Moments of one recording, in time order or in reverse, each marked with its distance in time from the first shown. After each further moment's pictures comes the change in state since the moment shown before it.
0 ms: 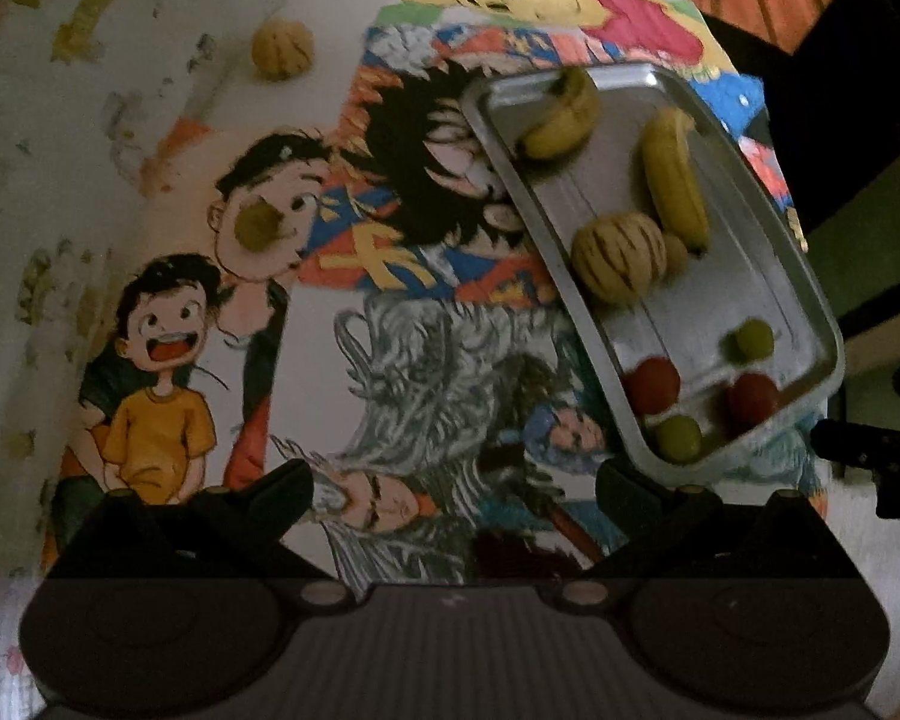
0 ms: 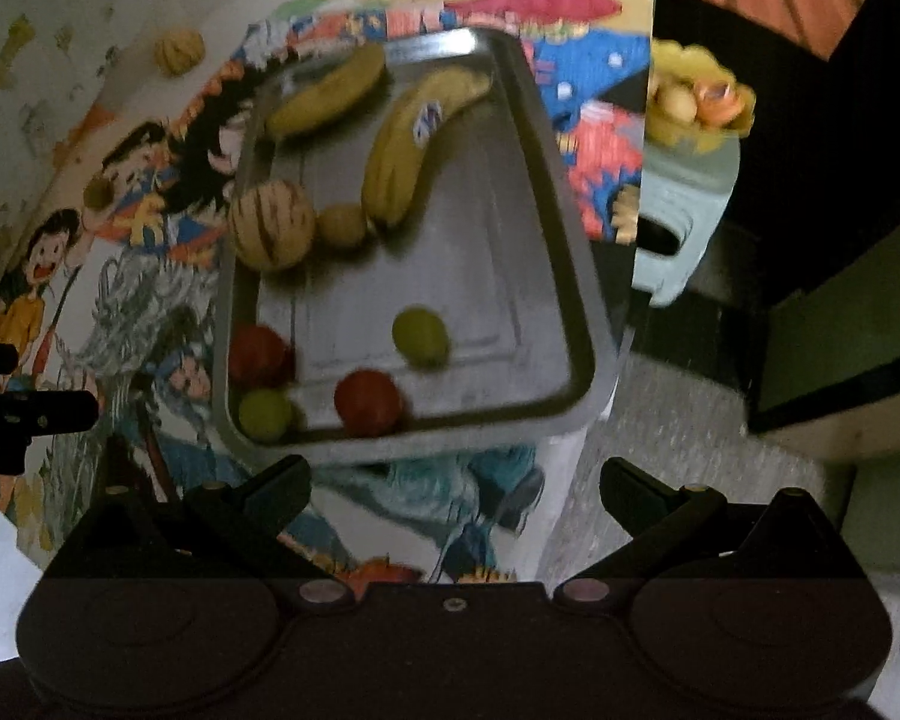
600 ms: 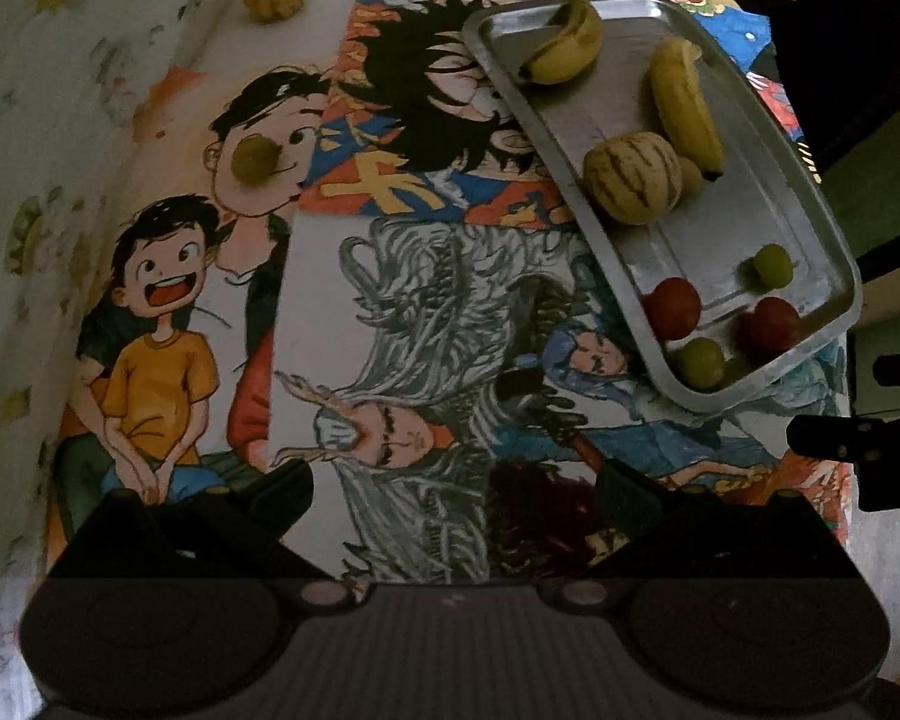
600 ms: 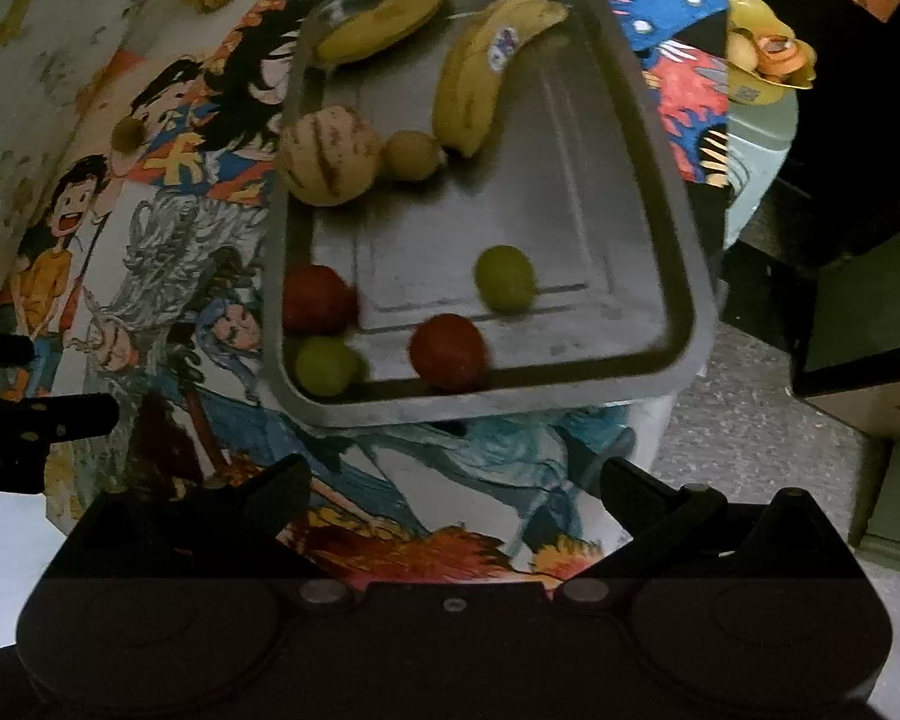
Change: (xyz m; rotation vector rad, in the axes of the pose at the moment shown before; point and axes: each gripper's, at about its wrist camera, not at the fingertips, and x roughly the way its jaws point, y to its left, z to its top) left arm 0.008 0.007 -0.010 0.020 0.101 0.016; right arm 0.021 0.026 0.005 -0.031 0.116 0.076
